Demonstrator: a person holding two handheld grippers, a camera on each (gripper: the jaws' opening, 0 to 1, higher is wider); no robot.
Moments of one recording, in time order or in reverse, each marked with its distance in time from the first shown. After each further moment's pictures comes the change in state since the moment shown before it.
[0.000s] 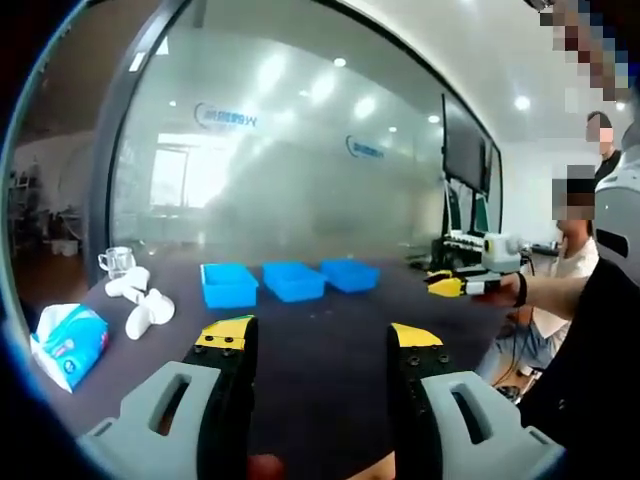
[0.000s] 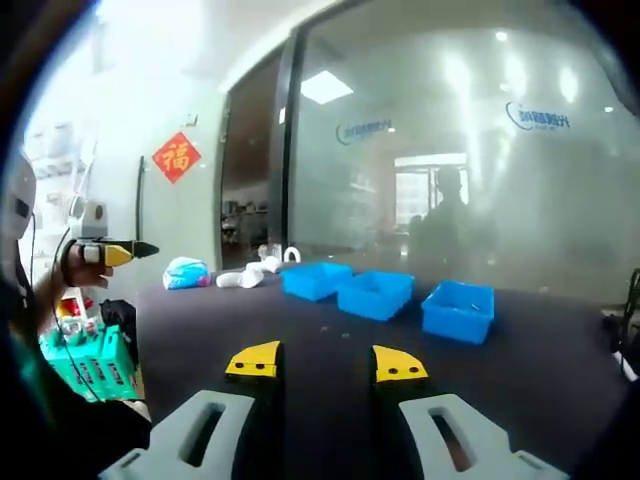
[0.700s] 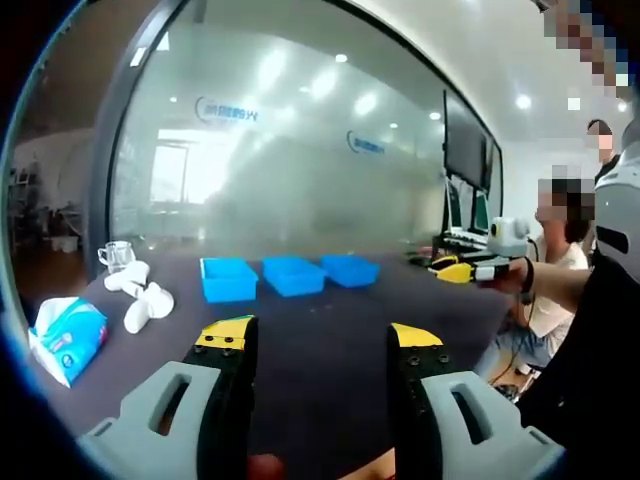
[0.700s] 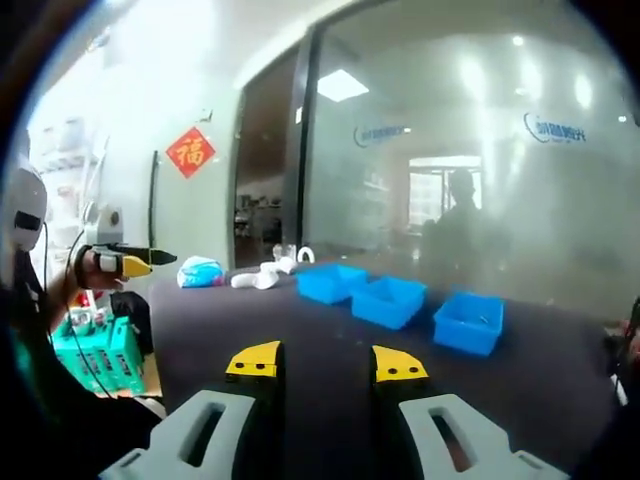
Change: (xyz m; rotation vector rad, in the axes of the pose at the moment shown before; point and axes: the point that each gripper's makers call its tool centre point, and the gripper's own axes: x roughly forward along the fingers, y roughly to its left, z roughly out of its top) left arm 0.000 0.000 -0.006 -0.005 0.016 0.001; right arm 0.005 0.012 0.021 -0.043 0.034 0.065
